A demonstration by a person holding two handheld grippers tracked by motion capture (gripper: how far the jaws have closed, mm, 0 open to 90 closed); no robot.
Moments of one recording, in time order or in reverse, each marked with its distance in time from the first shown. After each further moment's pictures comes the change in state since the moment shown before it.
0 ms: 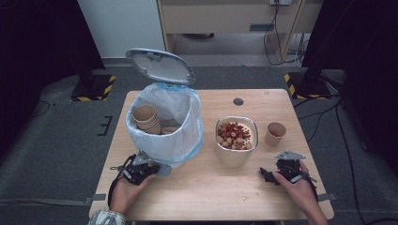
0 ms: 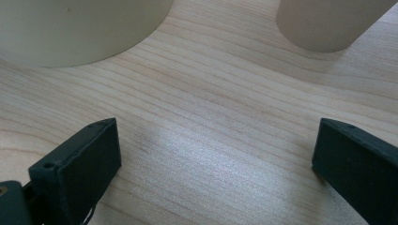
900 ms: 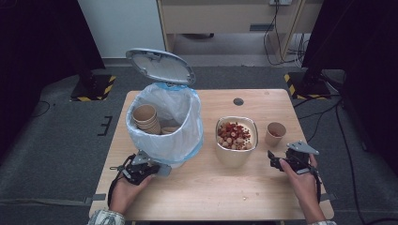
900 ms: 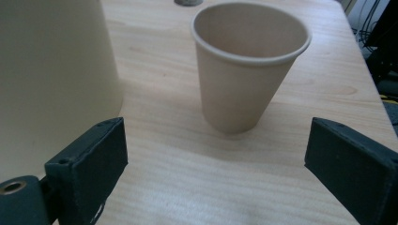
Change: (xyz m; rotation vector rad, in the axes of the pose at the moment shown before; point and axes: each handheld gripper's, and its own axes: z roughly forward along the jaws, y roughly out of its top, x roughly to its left) left arm 0.001 0.000 0.000 -0.003 -0.009 -0.010; right arm -0.018 0.029 -0.021 -0.224 -0.149 0.100
